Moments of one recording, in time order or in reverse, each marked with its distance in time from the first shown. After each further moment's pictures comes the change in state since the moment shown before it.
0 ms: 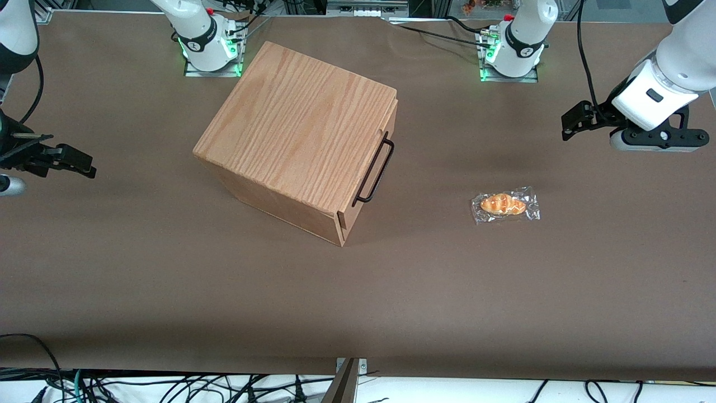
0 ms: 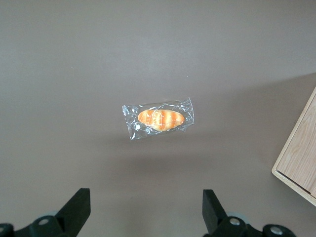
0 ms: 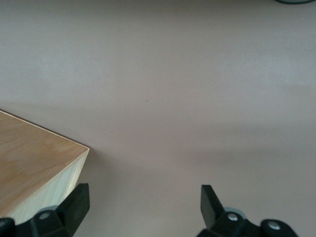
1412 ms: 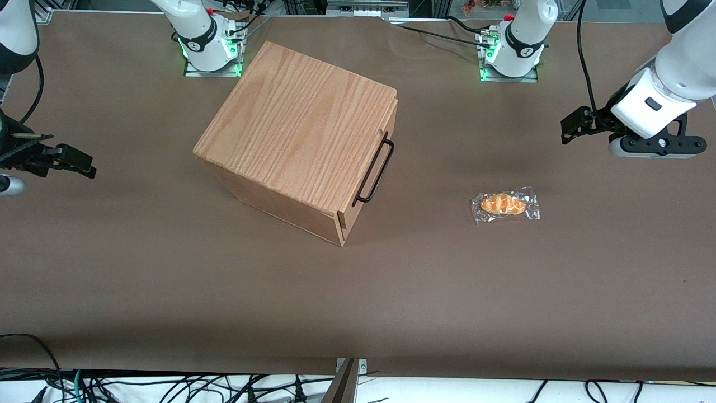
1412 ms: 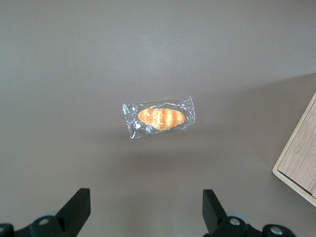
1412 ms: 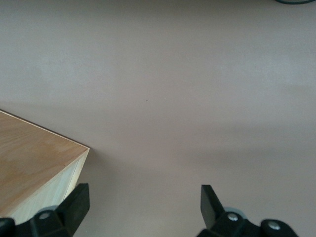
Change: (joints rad) arm 0.001 0.026 0.003 0.017 0.000 -0.010 -0.003
